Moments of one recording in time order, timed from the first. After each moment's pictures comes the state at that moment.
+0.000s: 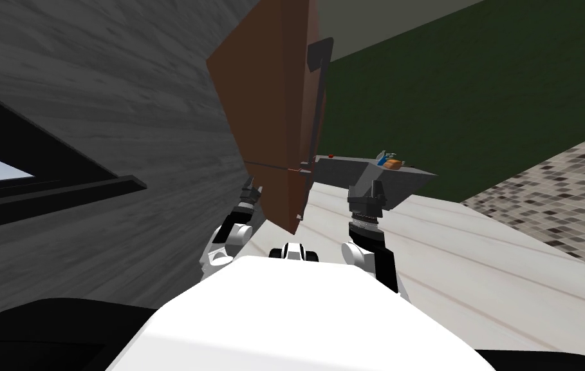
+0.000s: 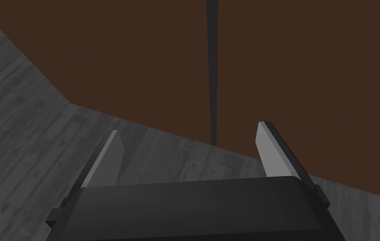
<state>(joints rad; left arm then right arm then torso) 0.29 0.16 0.01 -2.34 0.11 0.08 0.18 0.46 -0.02 0.02 -2.40 -0.11 -0.41 0.01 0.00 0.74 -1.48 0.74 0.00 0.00</state>
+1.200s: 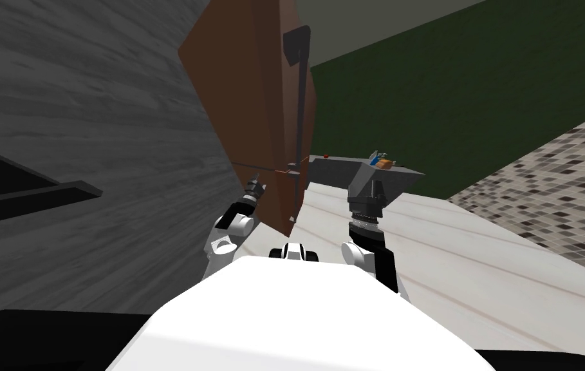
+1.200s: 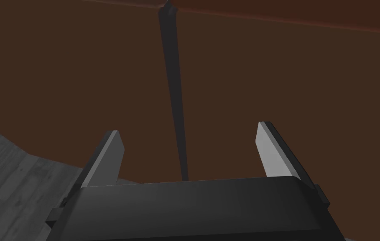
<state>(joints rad) 0.14 0.17 0.02 -2.38 0.12 0.39 0.19 0.46 -0.02 0.02 -2.40 -0.11 -0.41 0.01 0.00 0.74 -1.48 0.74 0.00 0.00</state>
